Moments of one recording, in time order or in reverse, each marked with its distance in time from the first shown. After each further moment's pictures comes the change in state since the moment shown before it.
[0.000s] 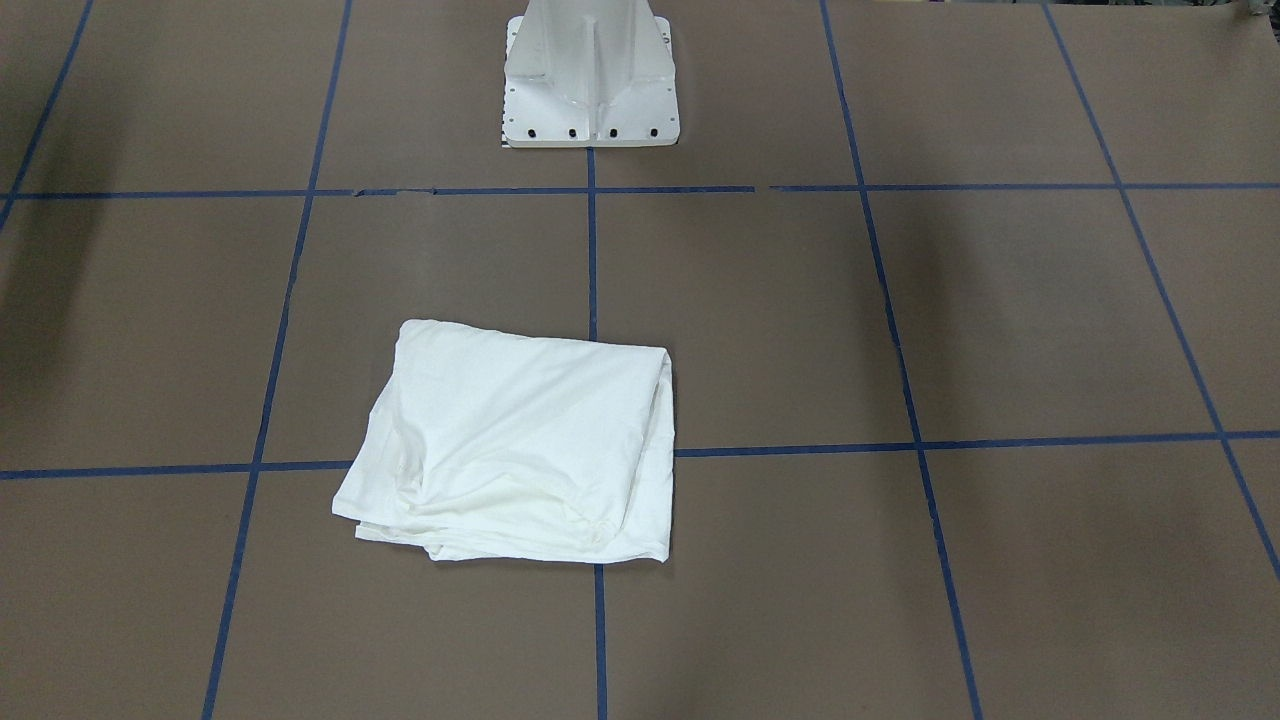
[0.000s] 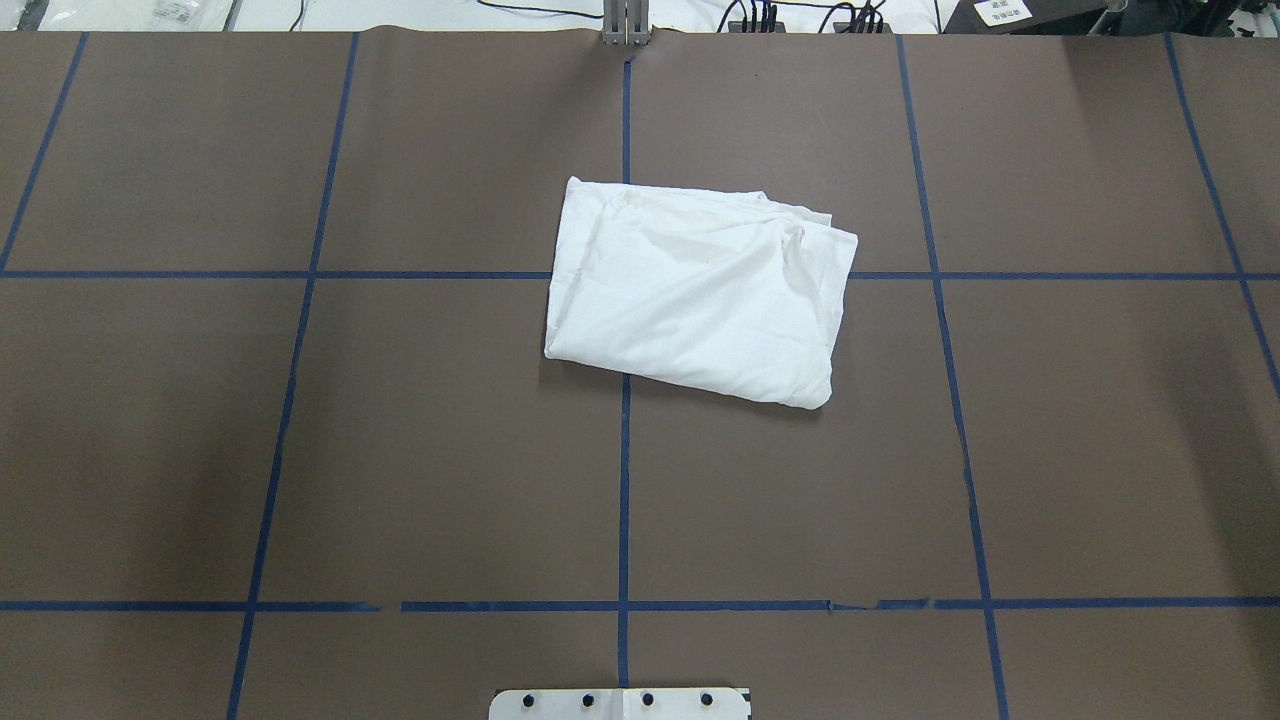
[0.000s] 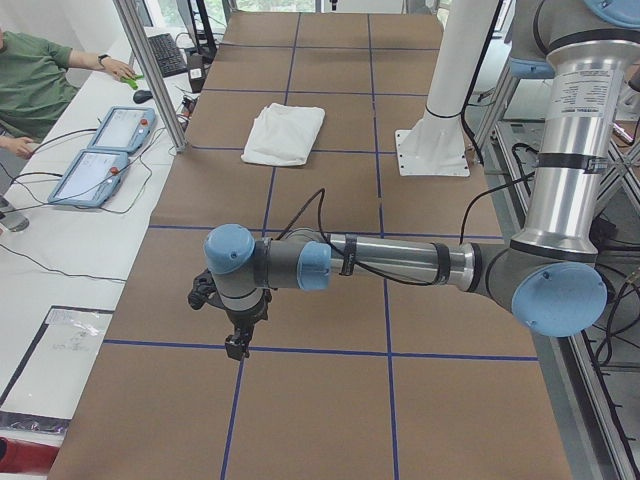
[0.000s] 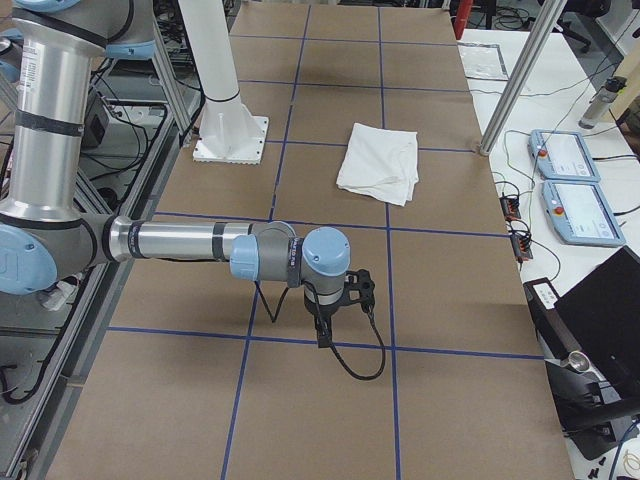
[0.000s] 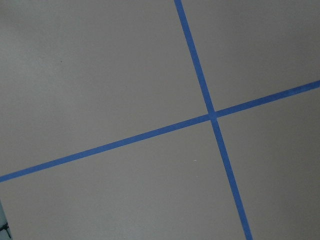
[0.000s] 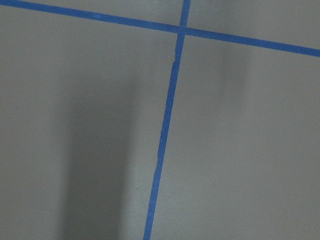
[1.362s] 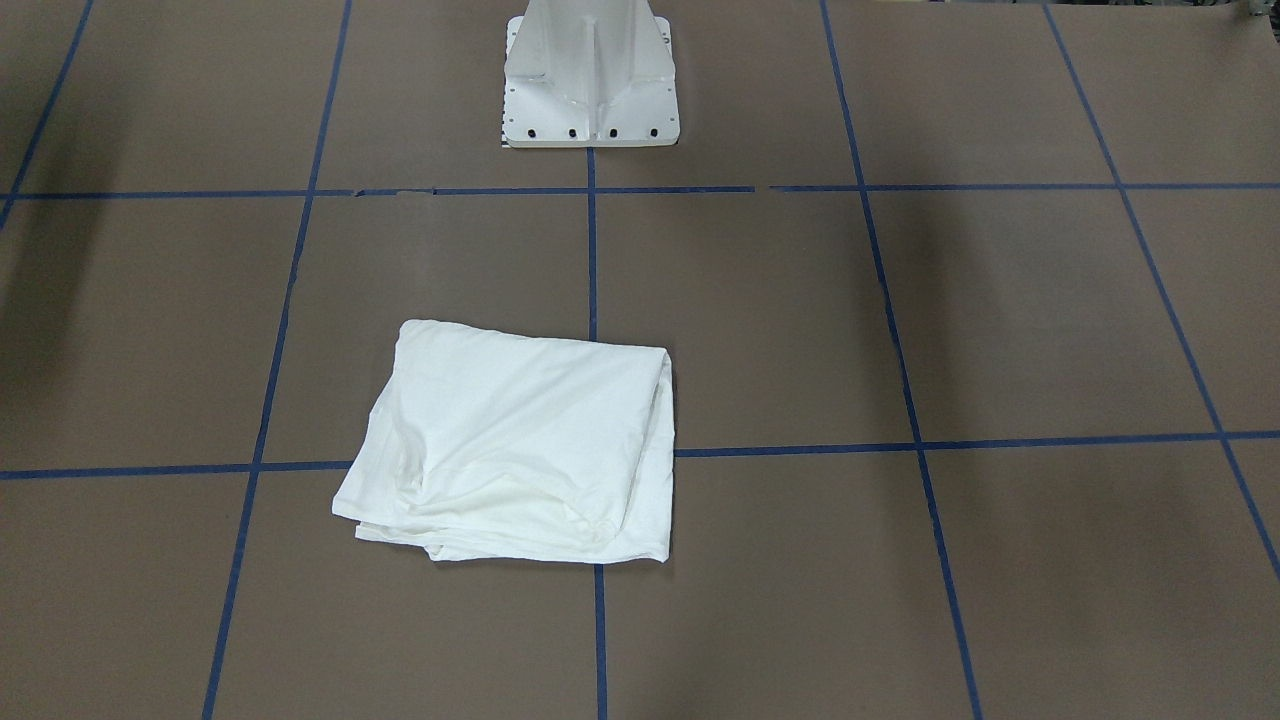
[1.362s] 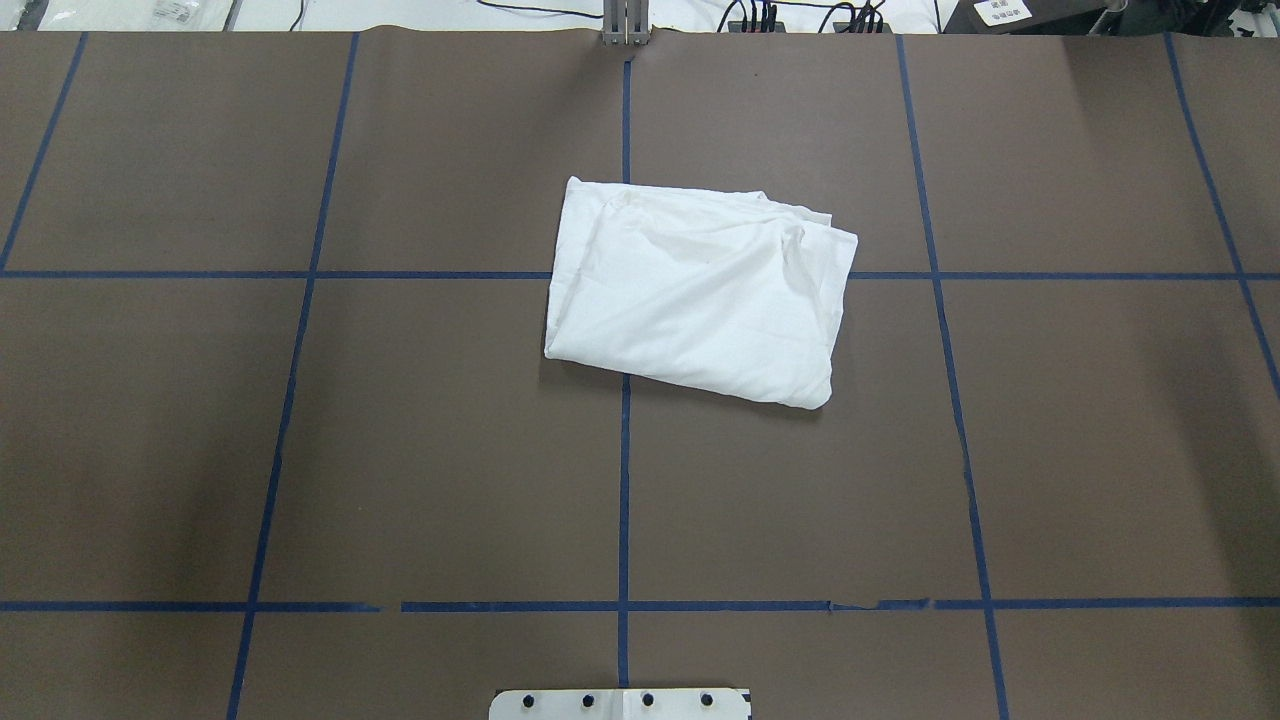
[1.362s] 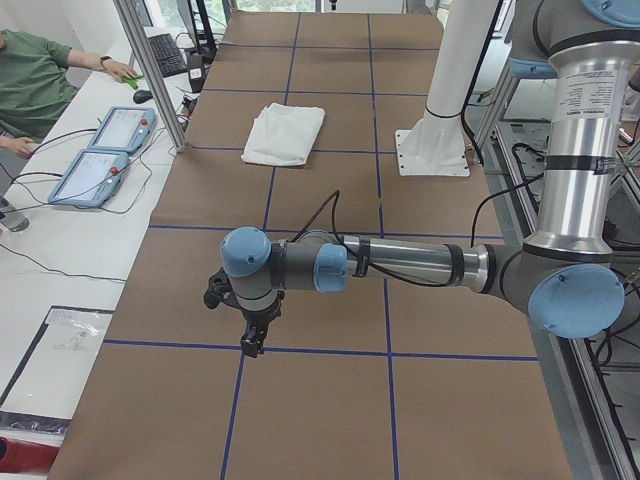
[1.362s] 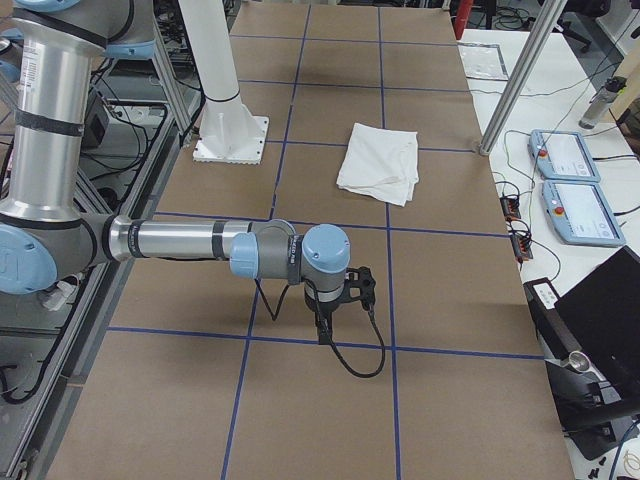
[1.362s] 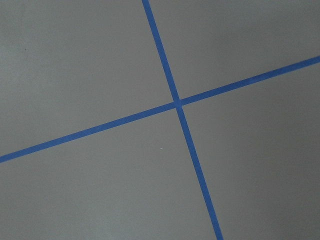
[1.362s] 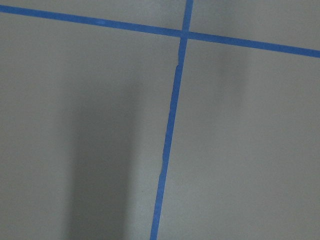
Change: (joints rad) left arm 0.007 0.061 -0.037 0.001 -0.027 0.000; right arm 0.000 -0.004 0.012 0.002 0.010 0.025
